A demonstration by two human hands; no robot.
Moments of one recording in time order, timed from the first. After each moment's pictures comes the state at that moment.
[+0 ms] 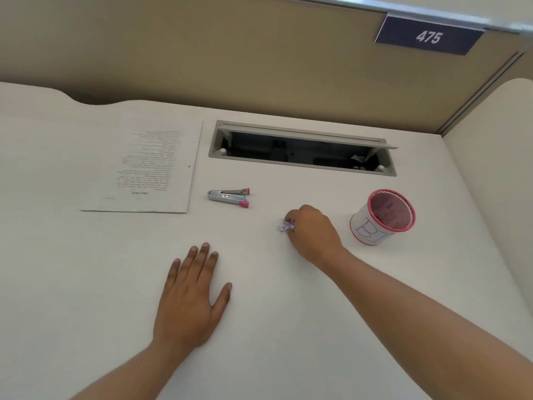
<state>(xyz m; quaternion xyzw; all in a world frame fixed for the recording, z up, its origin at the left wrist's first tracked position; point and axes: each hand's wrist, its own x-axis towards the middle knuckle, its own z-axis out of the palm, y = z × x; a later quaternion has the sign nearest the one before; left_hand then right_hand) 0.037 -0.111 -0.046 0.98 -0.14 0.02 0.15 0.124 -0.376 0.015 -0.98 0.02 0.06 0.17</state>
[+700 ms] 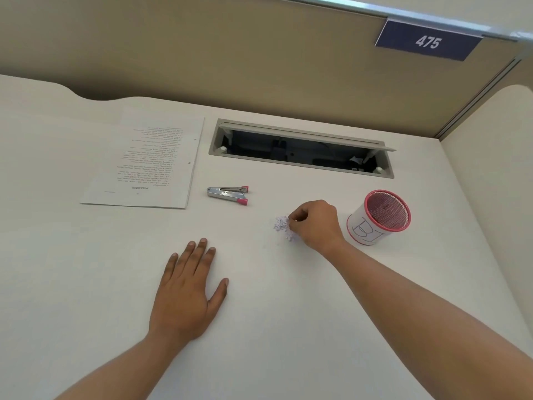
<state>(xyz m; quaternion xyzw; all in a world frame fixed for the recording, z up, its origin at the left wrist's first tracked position) 0.037 -0.112 -0.041 0.98 -0.13 0.01 0.15 0.128 -0.384 0.034 -0.92 0.16 0.06 0.36</state>
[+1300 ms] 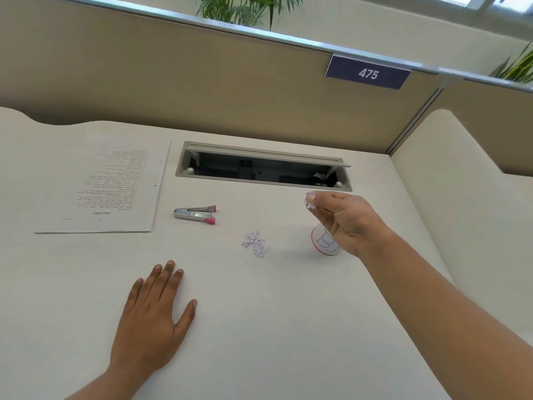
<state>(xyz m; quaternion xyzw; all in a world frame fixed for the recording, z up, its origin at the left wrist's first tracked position) 0.038 -0.110 -0.042 0.98 -0.12 -0.02 0.15 0.105 -0.449 0.141 -0.56 0.30 0.00 0.77</state>
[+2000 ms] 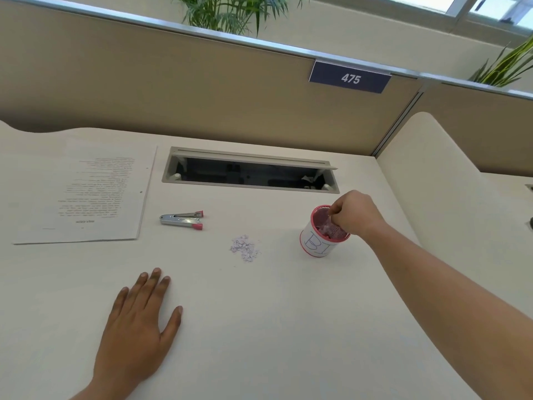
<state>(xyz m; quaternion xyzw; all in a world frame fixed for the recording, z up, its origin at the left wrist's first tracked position) 0.040 -0.111 -0.041 0.98 -0.13 -0.03 0.15 0.121 -0.519 0.121 -0.96 0.25 0.06 0.15</state>
